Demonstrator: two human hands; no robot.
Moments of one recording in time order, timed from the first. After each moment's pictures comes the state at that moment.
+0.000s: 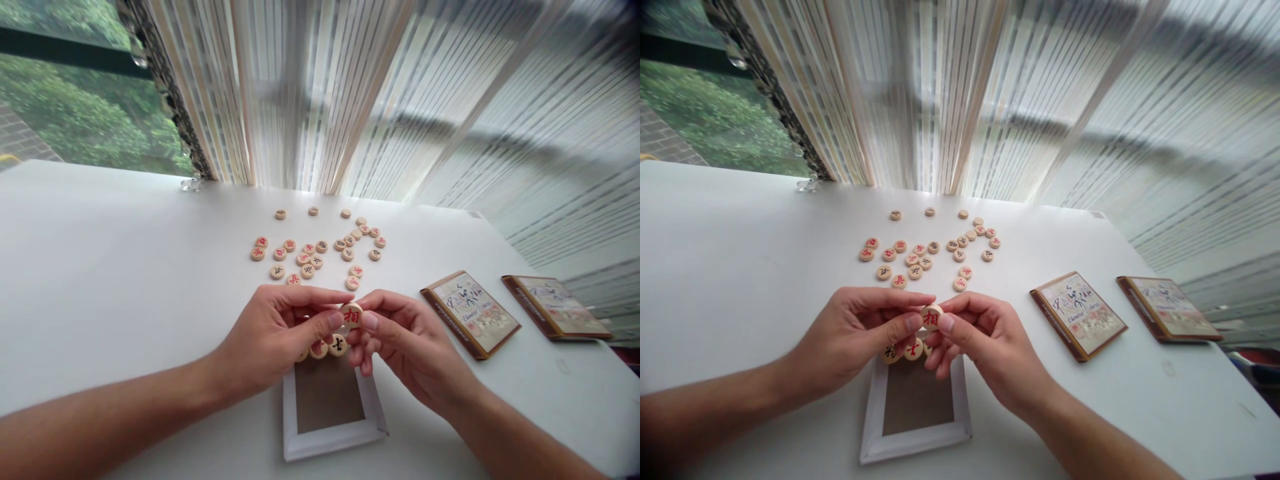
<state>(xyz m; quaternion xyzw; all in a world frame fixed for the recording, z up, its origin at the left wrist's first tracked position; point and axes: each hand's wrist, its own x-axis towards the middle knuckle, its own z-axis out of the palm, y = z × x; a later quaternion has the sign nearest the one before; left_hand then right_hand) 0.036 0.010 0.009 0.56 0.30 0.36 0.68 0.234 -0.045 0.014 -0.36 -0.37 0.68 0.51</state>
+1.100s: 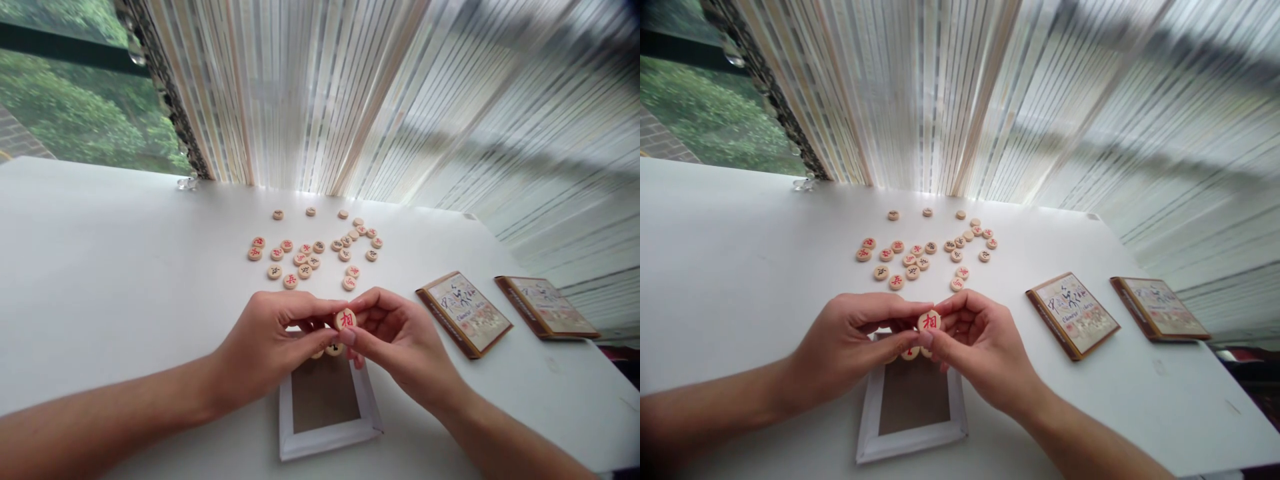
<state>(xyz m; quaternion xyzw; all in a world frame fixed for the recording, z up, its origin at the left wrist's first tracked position) 0.030 0.010 0.008 0.72 0.26 0.38 0.52 0.229 -0.047 0.008 -0.44 -0.41 0.61 0.52</state>
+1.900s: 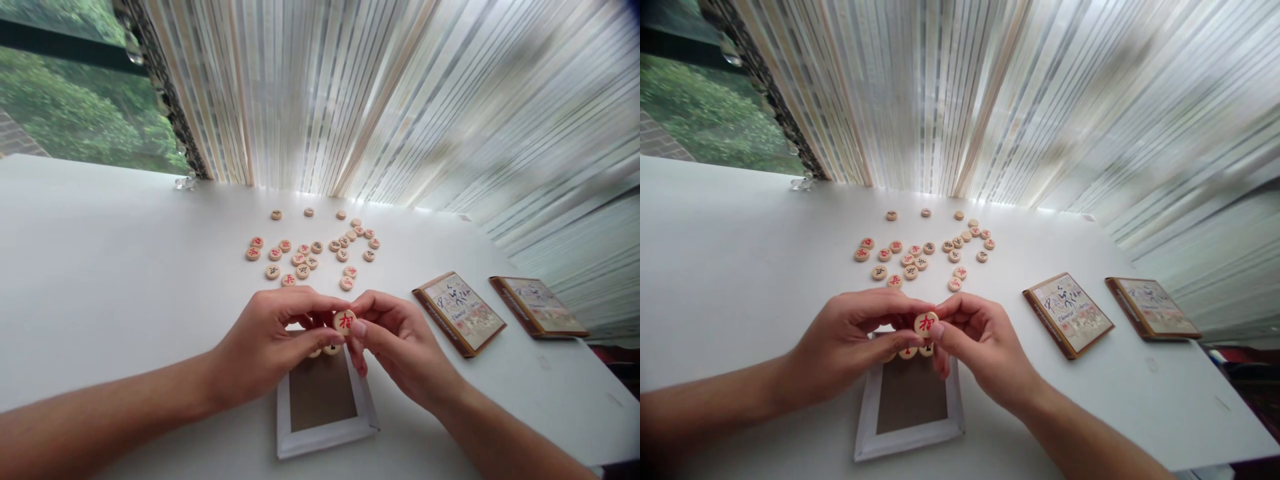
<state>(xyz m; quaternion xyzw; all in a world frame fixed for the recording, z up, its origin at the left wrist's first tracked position) 0.031 0.012 0.013 0.72 0.25 0.37 0.53 0.235 -0.047 0.005 -0.40 -0.43 0.64 0.51</state>
